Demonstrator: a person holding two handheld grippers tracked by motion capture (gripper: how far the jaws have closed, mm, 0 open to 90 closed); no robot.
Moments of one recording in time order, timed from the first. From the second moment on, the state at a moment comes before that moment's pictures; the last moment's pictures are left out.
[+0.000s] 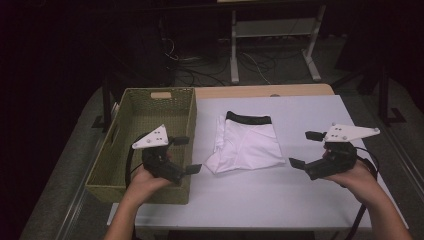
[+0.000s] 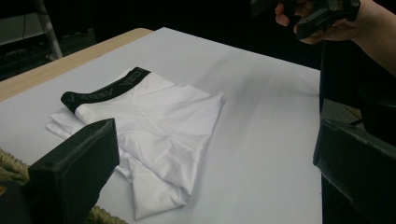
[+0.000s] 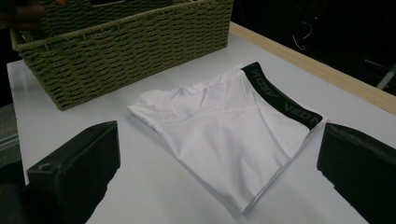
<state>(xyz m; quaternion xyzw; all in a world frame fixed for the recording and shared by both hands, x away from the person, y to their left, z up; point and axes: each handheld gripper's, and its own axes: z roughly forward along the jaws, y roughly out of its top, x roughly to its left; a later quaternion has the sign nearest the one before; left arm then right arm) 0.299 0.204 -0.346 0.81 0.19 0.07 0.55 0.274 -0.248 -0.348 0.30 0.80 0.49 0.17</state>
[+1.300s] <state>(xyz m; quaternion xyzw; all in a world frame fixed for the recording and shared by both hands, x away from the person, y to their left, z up) 0.298 0.206 -0.346 0.81 0.19 0.07 0.56 0.274 -0.253 -0.371 0.33 0.80 0.48 0.17</state>
